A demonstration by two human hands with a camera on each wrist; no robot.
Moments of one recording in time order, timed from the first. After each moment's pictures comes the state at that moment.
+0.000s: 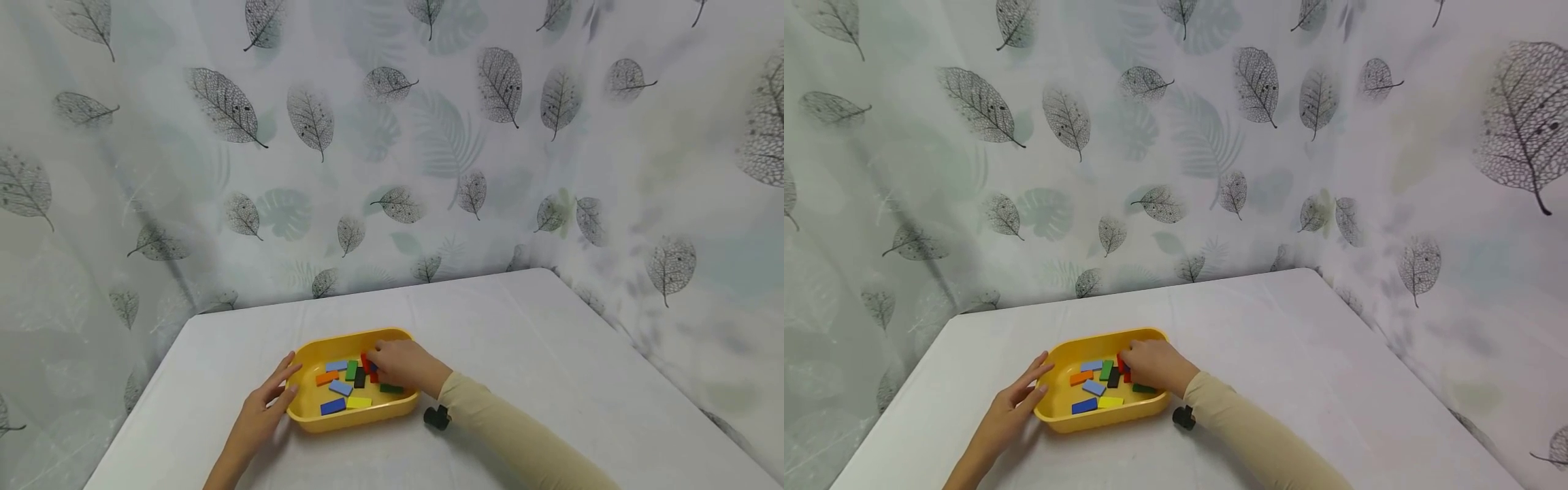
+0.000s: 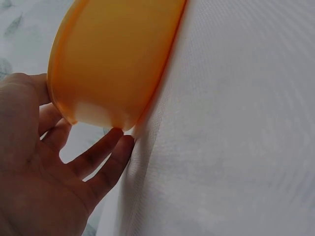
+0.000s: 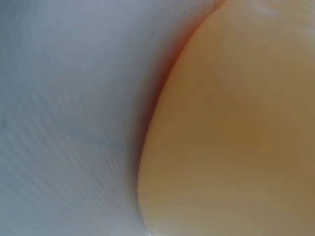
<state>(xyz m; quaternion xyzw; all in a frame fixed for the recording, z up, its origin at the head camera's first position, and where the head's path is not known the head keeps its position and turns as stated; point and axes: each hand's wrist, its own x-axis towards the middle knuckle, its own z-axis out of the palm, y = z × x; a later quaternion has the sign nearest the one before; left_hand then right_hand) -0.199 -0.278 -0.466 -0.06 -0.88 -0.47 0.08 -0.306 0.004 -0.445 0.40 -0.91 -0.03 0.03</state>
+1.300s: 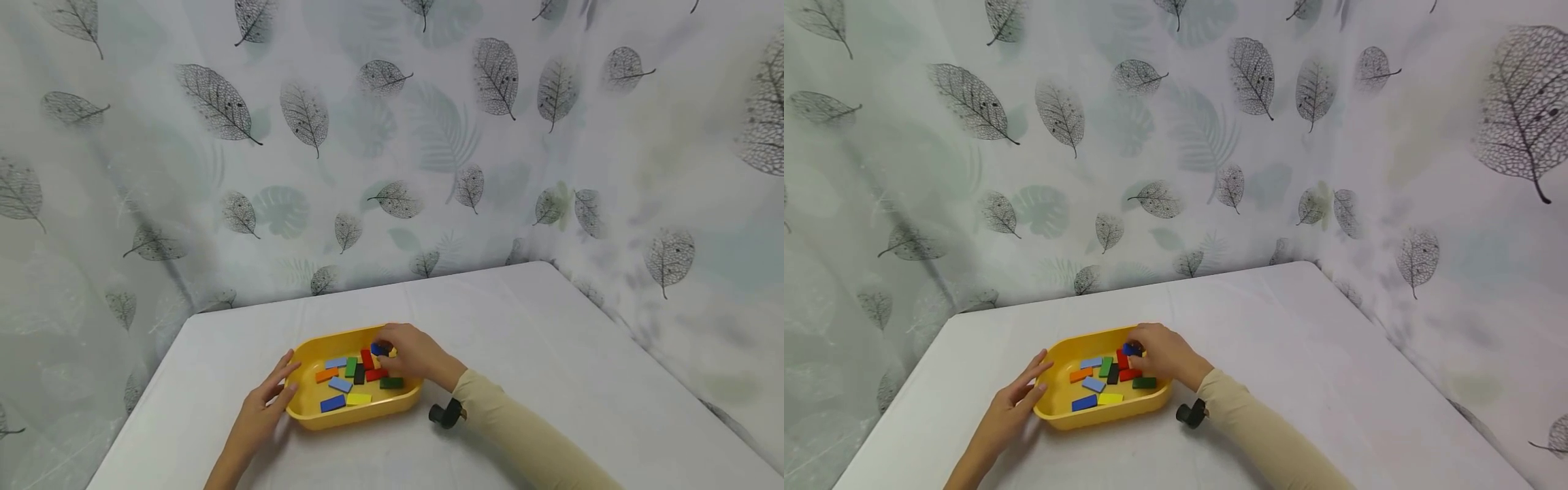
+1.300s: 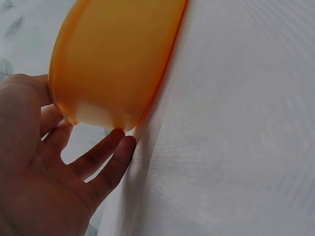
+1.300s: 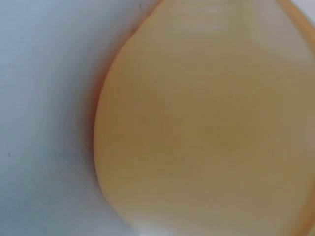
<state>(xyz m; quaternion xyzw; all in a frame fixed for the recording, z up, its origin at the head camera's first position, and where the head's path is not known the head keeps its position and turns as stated) -0.201 -0.280 -0.476 -0.07 -0.88 -0.46 0.10 -0.303 0.032 -0.431 0.37 -0.89 0.26 0.01</state>
